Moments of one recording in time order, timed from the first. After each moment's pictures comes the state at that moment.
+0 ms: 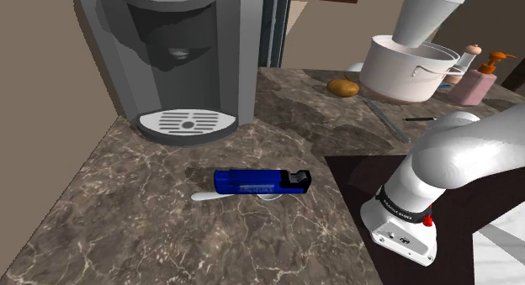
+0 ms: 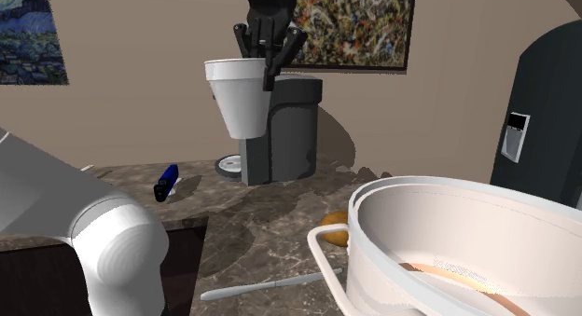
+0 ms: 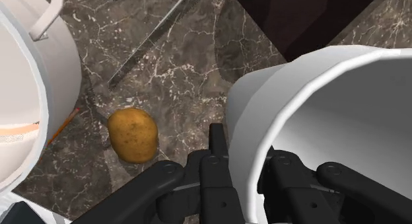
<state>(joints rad) -0.14 -0.70 -0.41 -1.79 -0.12 1.06 -0.48</state>
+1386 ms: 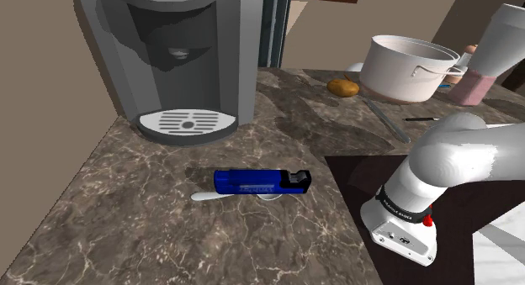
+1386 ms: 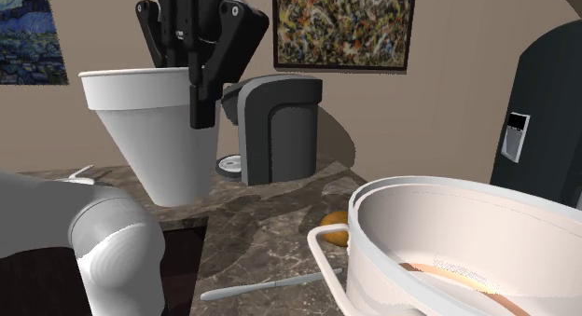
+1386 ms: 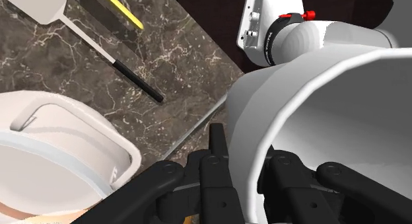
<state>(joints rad) -0.21 -0.98 -0.58 -1.85 -0.41 0.91 -0.76</state>
